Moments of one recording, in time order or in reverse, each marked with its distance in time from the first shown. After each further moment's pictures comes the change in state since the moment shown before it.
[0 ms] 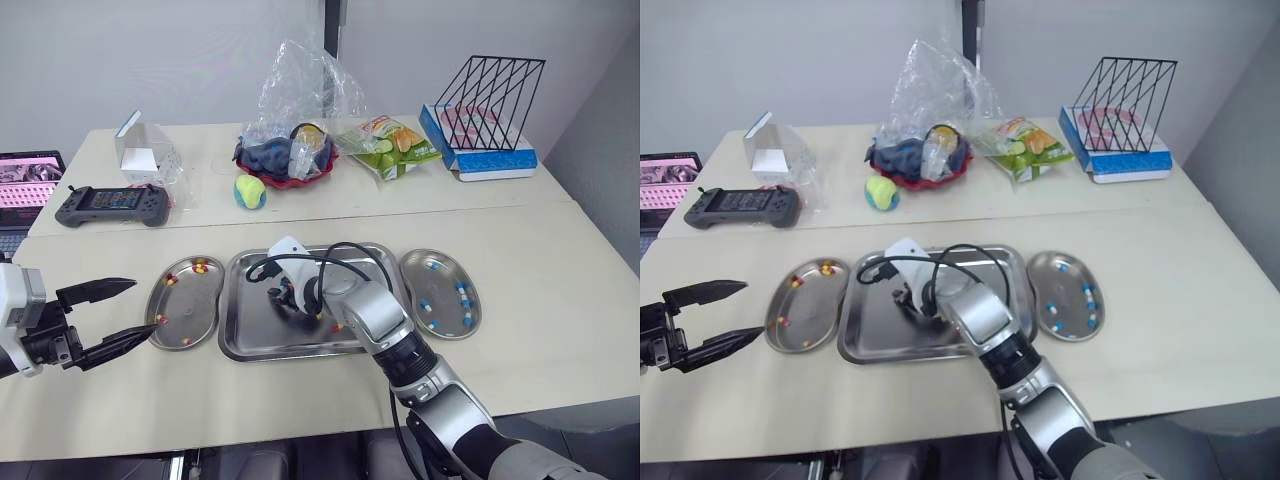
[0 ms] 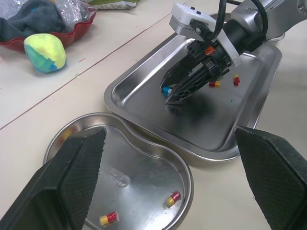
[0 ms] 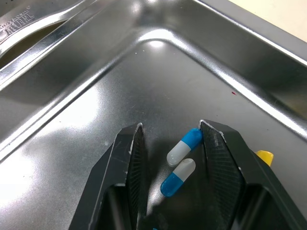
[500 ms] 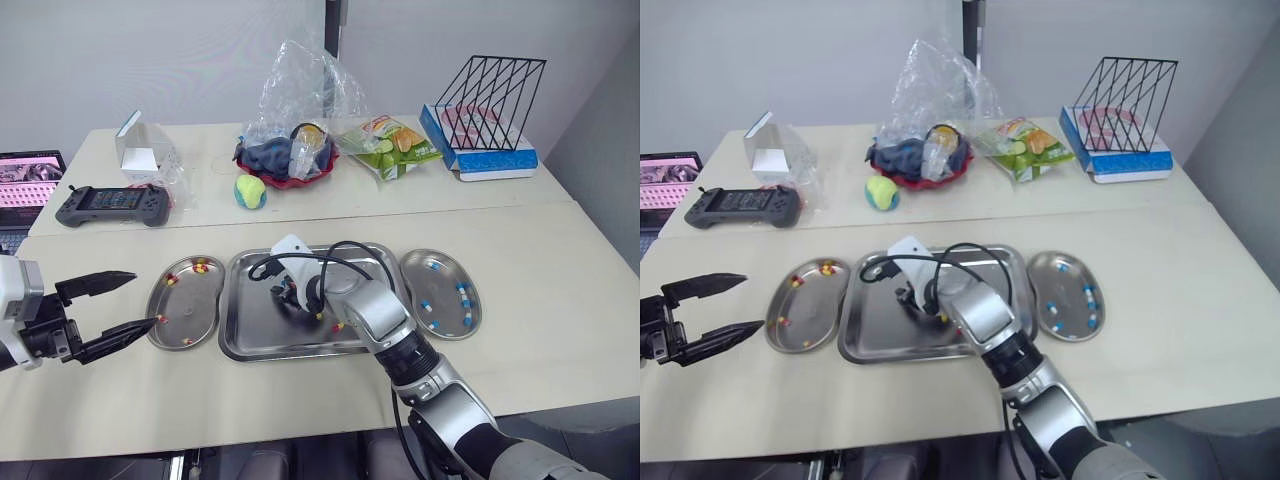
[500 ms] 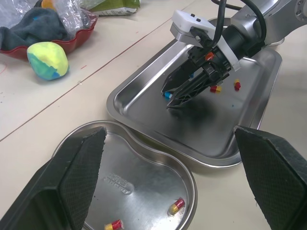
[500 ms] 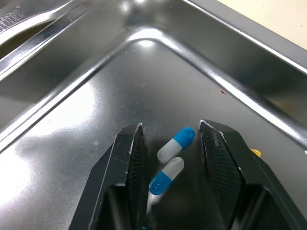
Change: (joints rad) left arm -0.026 0.009 0.000 0.000 -0.002 0.008 -0.006; right arm -0.003 -0.006 -0.002 0.001 0.000 -0.005 -0.011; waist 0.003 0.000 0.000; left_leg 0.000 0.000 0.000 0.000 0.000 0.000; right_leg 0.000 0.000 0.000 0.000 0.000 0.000
